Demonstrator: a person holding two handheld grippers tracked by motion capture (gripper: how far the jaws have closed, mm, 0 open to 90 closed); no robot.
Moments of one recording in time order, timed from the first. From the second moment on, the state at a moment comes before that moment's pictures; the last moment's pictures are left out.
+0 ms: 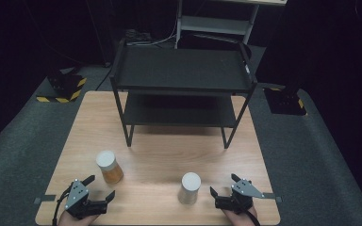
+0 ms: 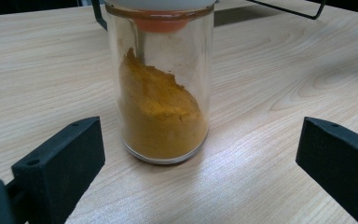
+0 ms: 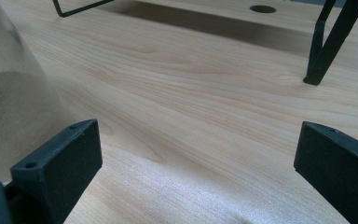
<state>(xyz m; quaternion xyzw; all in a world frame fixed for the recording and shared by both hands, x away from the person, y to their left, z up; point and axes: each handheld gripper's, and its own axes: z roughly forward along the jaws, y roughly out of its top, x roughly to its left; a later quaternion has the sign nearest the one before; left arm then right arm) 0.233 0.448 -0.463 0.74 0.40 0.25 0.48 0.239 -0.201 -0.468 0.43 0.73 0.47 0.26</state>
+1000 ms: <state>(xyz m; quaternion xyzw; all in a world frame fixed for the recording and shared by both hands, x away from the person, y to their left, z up) 0.228 0.449 -0.466 0.73 0.40 0.26 0.49 0.239 -0.204 -0.468 0.43 0.73 0.47 0.25</state>
